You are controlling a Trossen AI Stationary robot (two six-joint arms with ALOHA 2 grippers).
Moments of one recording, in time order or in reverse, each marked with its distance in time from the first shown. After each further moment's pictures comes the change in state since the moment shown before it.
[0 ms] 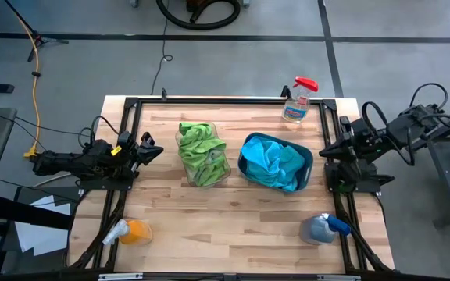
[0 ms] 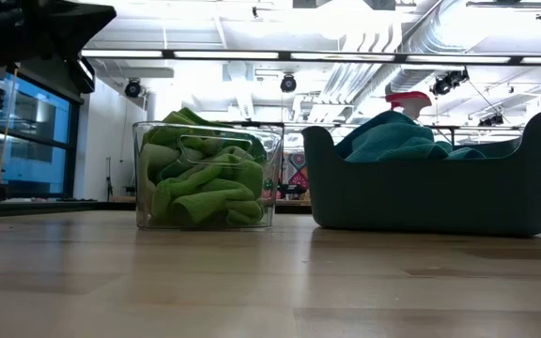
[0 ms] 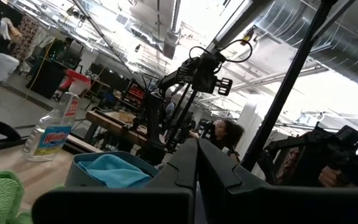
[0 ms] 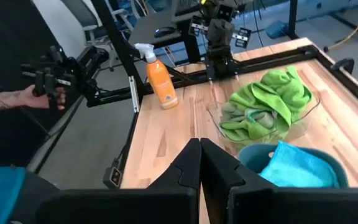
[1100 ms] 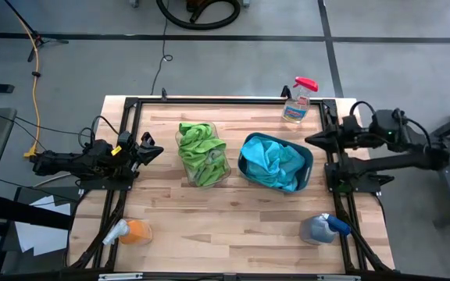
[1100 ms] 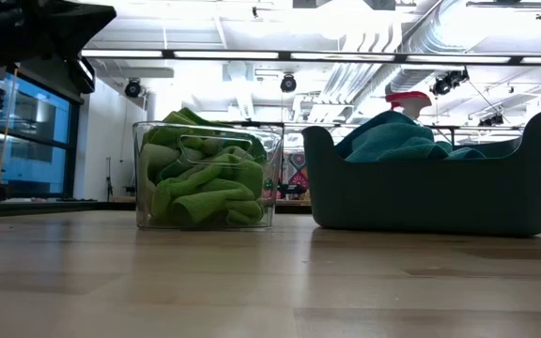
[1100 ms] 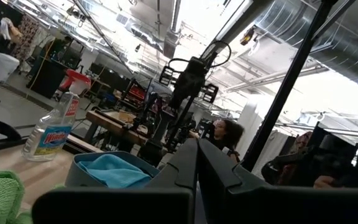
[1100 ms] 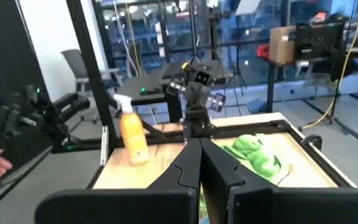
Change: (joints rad) left arm 0.000 0.000 0.000 -0.001 0.000 0.000; right arm -0.555 -0.207 -0.432 0.560 -0.434 -0.333
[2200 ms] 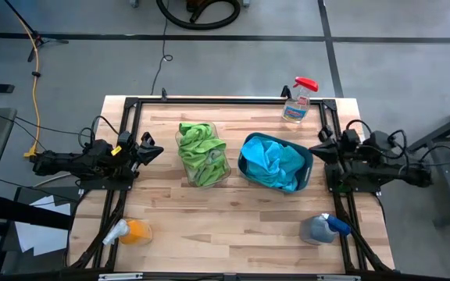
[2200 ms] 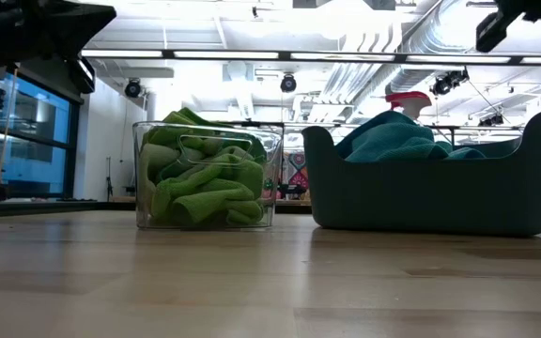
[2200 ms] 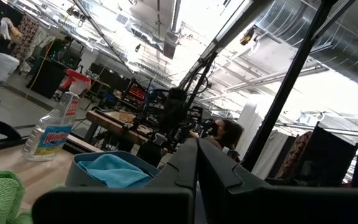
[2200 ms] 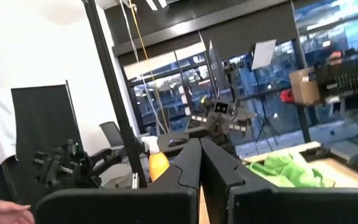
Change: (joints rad) left arm 0.000 0.000 0.000 0.000 0.000 0.000; right arm -0.119 -0.471 -0.582 0.434 -0.145 0.212
